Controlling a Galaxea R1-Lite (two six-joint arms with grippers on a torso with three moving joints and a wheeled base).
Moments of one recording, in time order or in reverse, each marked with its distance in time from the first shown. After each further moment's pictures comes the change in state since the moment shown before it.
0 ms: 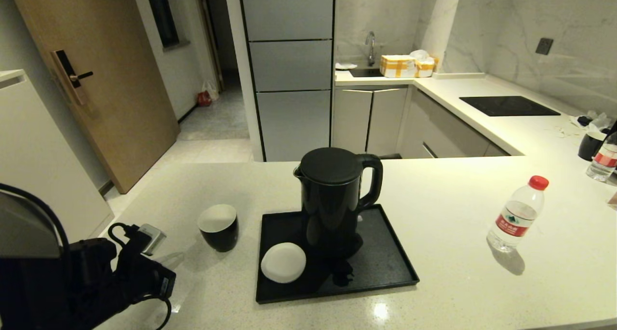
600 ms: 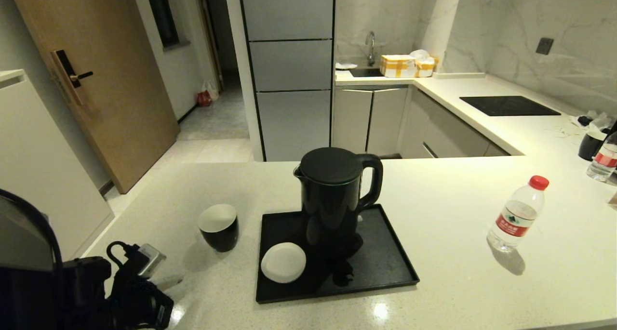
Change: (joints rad) left arm -0.011 -0.023 0.157 -0.006 -0.112 0.001; right arm 0.001 0.000 0.000 0.000 0.000 0.000
